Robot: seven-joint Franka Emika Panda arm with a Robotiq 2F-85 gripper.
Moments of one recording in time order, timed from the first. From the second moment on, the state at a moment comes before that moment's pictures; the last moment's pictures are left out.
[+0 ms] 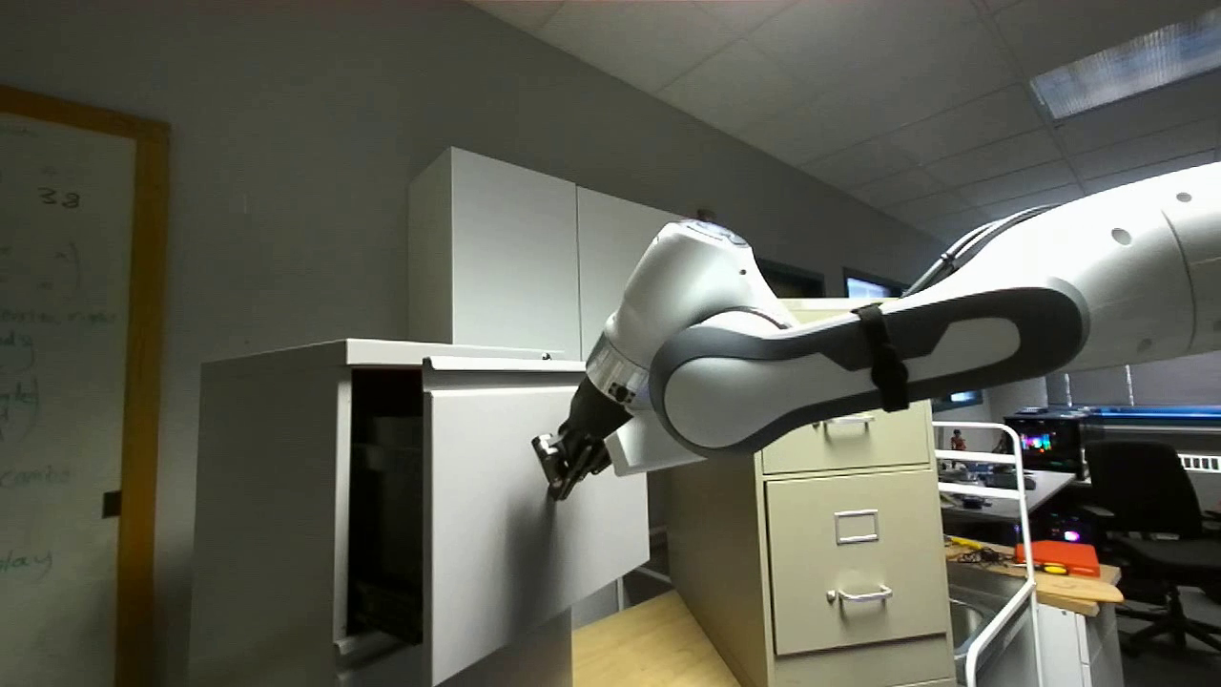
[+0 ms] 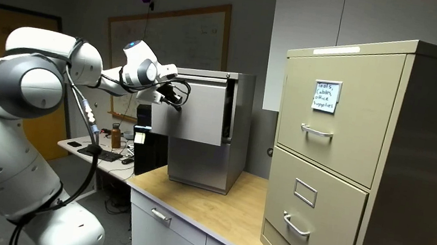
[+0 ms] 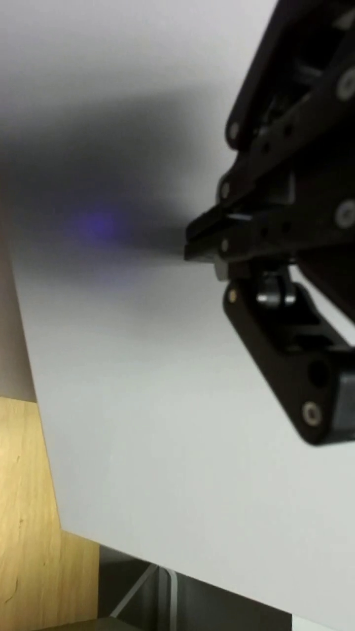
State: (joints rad) arm 0.04 -0.43 0.29 -2.12 -0.19 2.45 0.43
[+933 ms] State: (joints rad) arm 0.14 0.02 0.33 -1.62 -0.31 2.40 0.42
